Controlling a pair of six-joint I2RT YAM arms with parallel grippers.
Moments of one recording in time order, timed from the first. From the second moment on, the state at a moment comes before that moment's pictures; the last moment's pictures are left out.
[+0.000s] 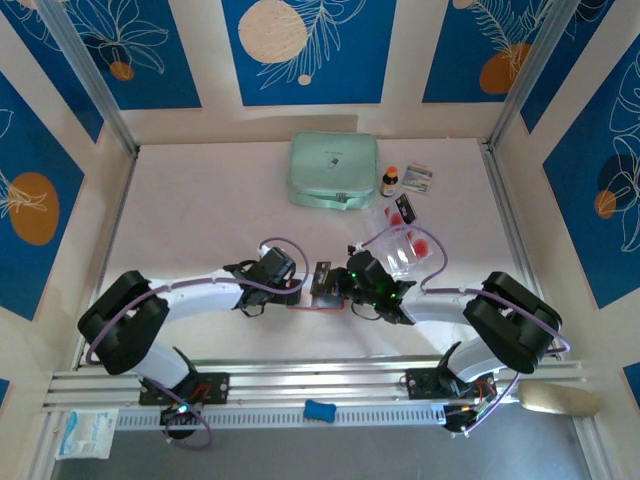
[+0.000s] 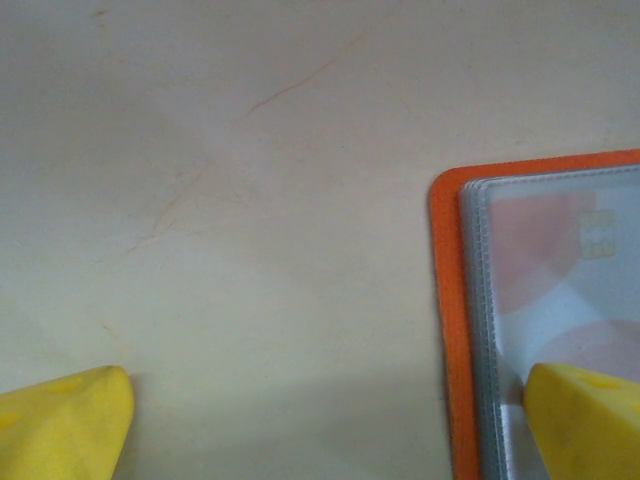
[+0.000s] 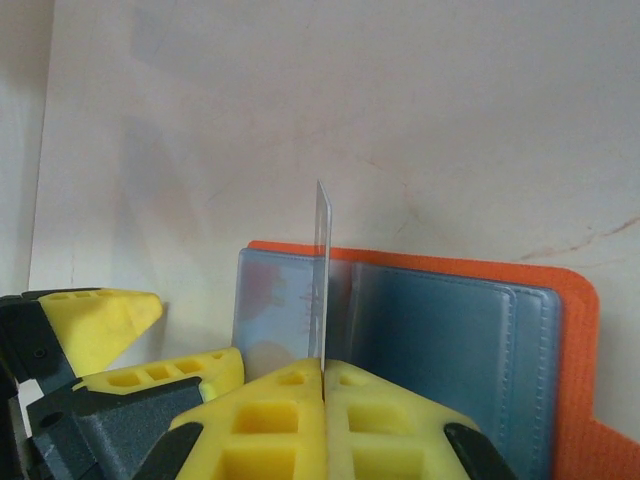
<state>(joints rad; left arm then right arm) -0.80 1.50 0.70 -0.33 -0.22 -0.60 0.83 1.45 0.48 0.33 -0.01 1.02</state>
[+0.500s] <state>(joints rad) -0.80 1.50 0.70 -0.33 -0.23 -0.60 0.86 1.46 0.44 0.37 -0.01 1.05</state>
